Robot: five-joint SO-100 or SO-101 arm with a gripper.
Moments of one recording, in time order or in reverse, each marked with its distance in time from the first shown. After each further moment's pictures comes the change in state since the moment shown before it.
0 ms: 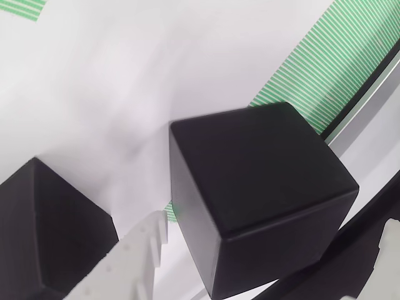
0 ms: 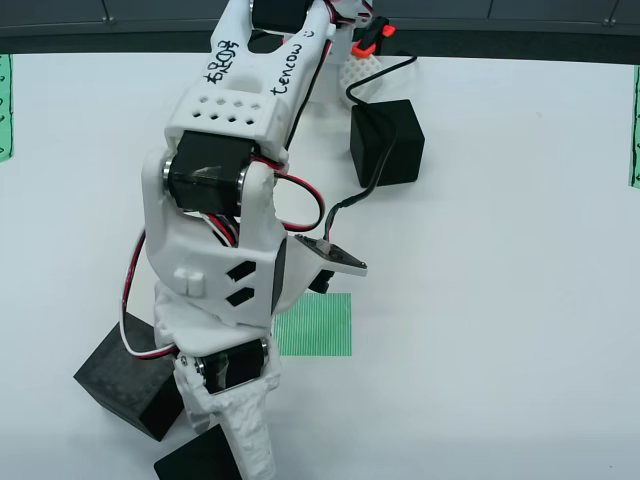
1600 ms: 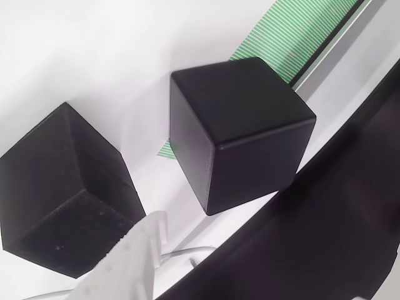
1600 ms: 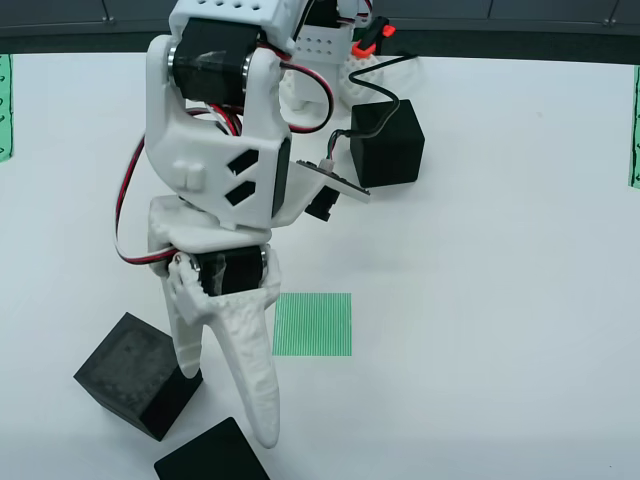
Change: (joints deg) arm 0.9 25.6 31.2 -11.2 -1.6
